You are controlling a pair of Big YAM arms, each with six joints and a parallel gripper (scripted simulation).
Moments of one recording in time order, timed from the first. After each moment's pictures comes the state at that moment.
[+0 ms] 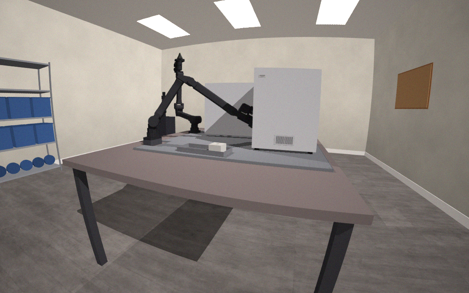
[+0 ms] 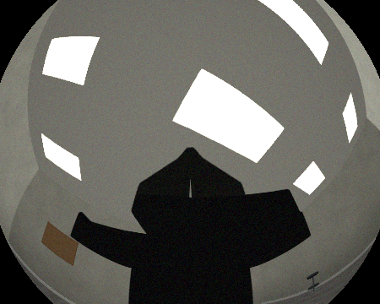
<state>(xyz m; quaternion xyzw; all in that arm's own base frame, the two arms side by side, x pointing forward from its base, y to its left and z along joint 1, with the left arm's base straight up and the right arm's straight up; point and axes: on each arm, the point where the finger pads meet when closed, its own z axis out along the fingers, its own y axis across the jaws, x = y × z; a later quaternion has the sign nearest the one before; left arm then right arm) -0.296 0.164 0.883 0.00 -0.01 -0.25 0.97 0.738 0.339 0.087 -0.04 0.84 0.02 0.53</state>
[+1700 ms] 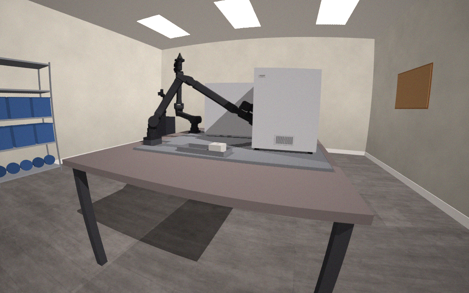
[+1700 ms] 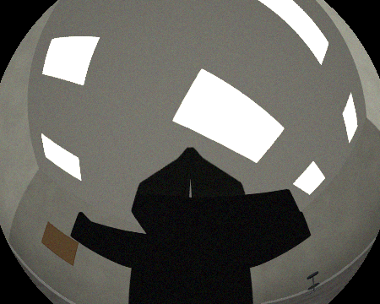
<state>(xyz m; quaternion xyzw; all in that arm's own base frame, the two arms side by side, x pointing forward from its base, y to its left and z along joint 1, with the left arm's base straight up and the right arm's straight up) -0.296 0.164 0.883 0.00 -0.01 -0.25 0.97 0.740 0.339 0.105 -0.04 0.85 0.02 0.53</state>
